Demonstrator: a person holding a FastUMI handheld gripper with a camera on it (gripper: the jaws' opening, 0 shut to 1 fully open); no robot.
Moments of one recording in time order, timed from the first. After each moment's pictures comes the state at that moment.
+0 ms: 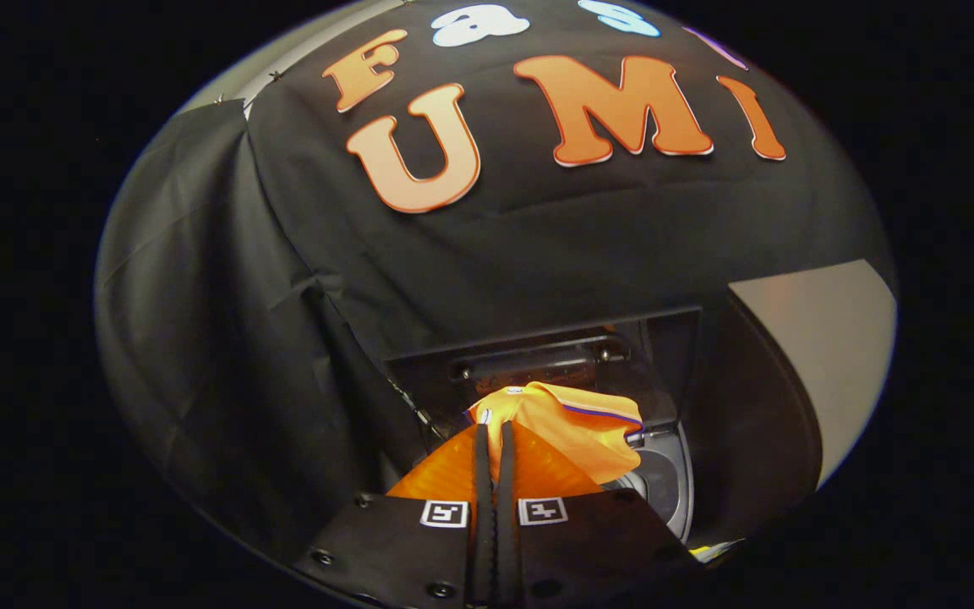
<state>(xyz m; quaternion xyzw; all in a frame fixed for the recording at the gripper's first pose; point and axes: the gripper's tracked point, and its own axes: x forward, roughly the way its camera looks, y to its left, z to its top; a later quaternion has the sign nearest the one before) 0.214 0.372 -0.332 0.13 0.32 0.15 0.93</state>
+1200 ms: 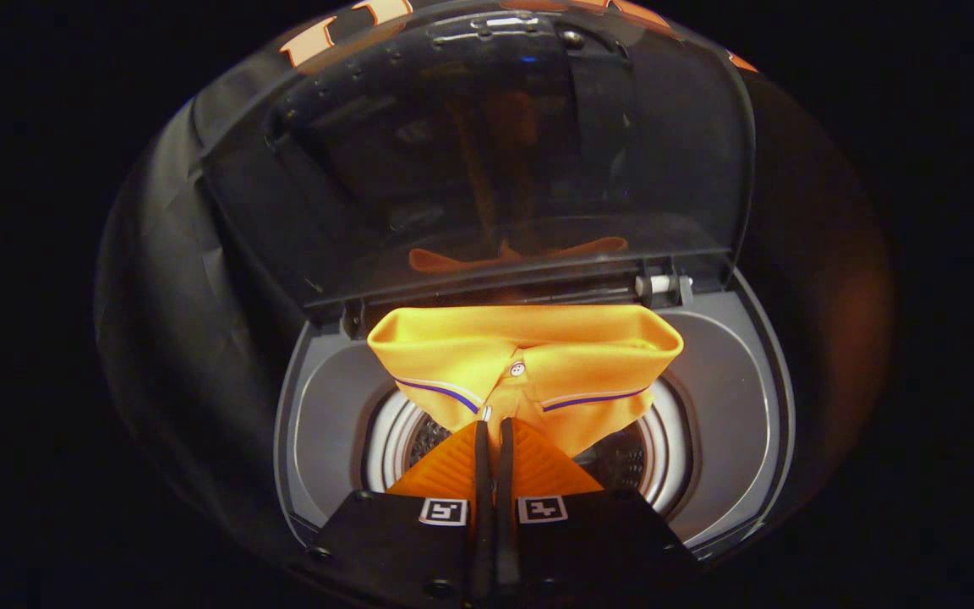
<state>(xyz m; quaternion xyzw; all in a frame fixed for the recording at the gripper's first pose) 0.206 0.371 -0.588 0.09 0.47 0.09 0.87</state>
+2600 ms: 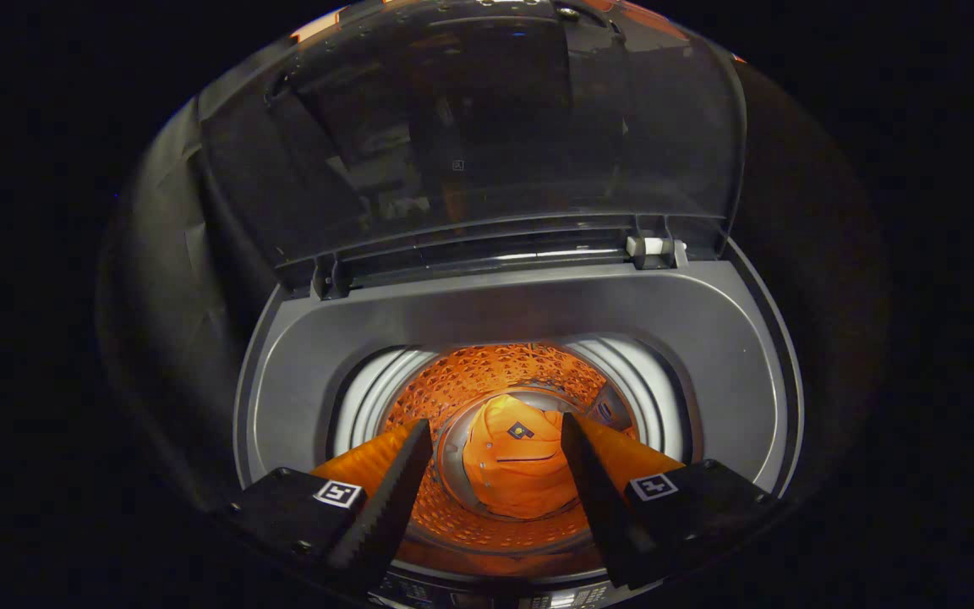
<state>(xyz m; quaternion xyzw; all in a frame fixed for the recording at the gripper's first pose) 0.196 0.363 -0.599 0.06 0.47 0.07 0.88</state>
